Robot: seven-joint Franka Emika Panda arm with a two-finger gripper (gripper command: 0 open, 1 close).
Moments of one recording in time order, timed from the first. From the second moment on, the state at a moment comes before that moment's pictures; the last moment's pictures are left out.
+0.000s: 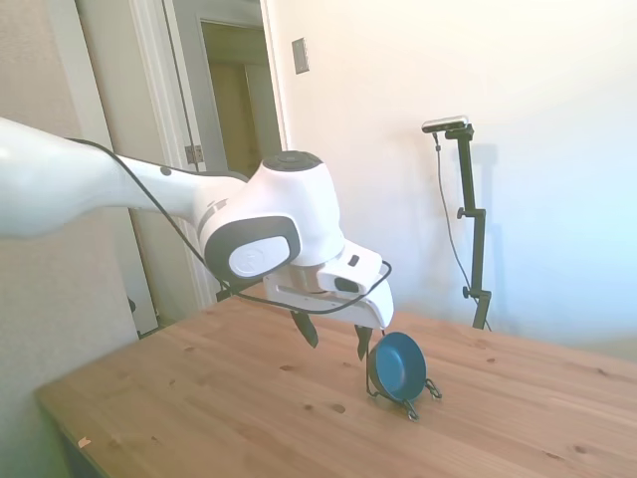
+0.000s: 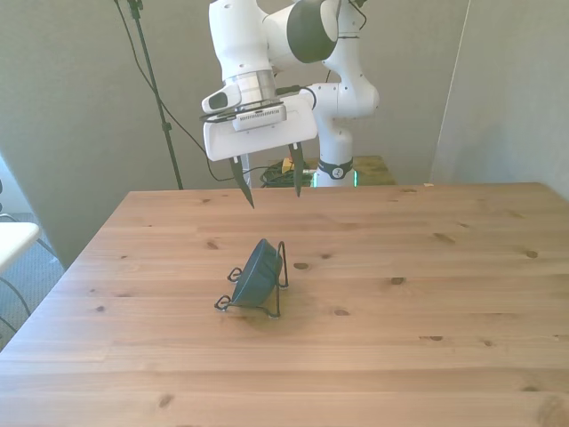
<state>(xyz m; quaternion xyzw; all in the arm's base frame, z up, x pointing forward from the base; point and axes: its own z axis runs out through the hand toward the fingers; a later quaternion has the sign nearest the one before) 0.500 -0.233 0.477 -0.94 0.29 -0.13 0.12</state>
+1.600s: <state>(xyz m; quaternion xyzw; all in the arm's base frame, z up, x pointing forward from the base) 0.525 -0.280 0.414 -0.95 0.11 -0.19 0.20</state>
